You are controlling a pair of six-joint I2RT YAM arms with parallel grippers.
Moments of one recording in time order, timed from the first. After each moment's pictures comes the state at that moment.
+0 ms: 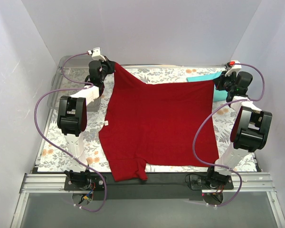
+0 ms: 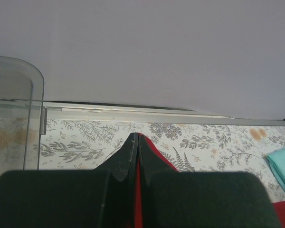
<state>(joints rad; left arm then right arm) -0.15 2.10 1.48 0.59 0.09 -0.40 -0.27 1.76 1.12 0.35 -0.54 -0.01</state>
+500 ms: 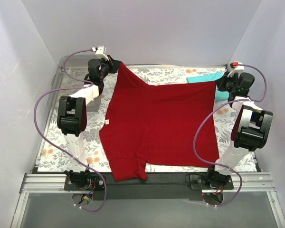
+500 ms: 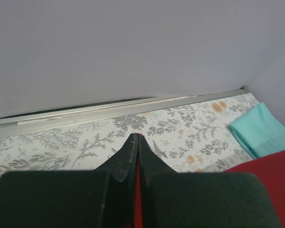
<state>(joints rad) -0.15 2.10 1.51 0.60 0.32 -0.37 -0.29 1.79 1.12 0.37 -0.54 0.02</state>
